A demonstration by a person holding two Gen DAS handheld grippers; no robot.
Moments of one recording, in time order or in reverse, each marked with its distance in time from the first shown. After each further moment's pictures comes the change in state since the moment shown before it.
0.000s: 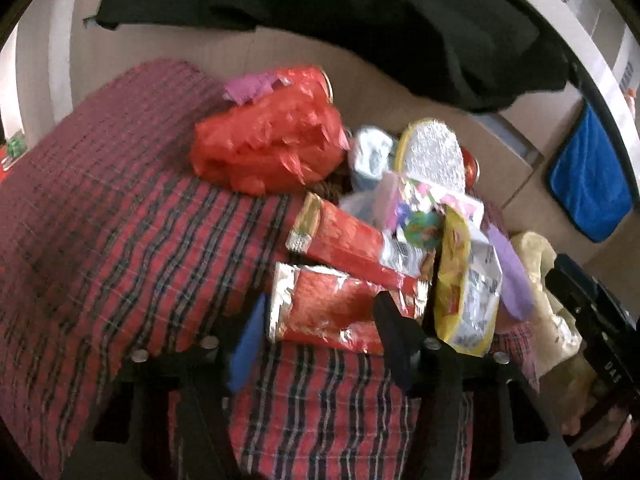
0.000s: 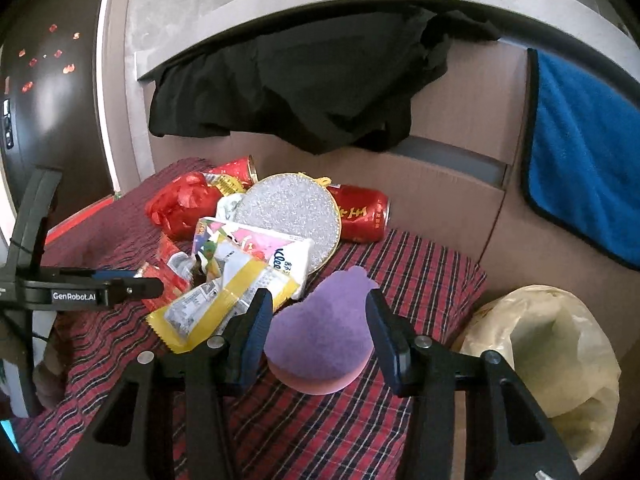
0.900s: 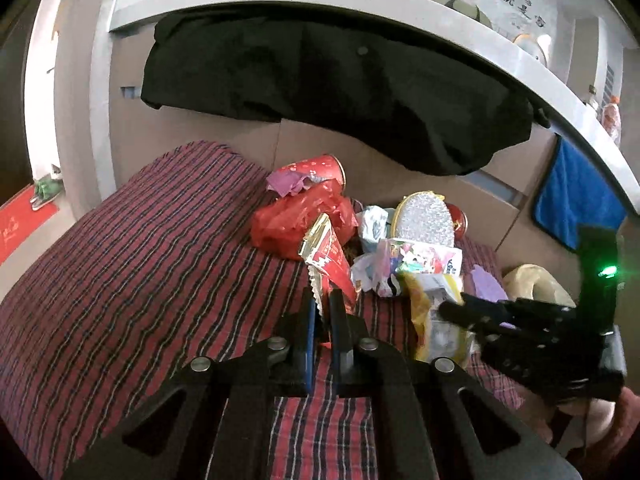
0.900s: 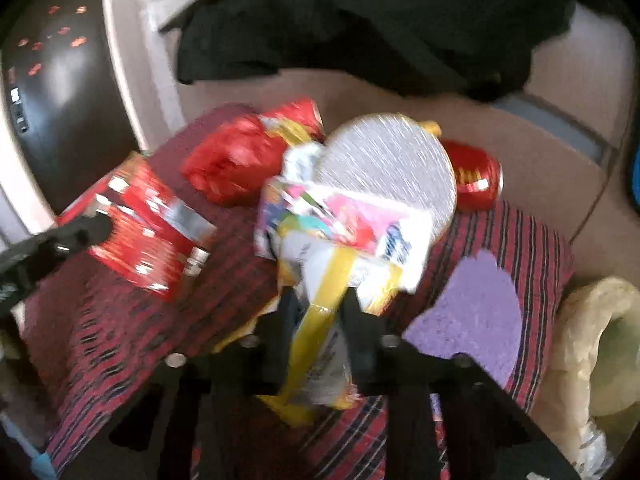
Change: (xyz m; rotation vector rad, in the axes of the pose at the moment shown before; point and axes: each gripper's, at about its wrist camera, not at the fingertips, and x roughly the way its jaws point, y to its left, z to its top) left arm -0.087 -0.003 -0.006 0.048 -0.240 0.073; right arm 0.058 0.063 0.021 -0.020 0.197 0.147
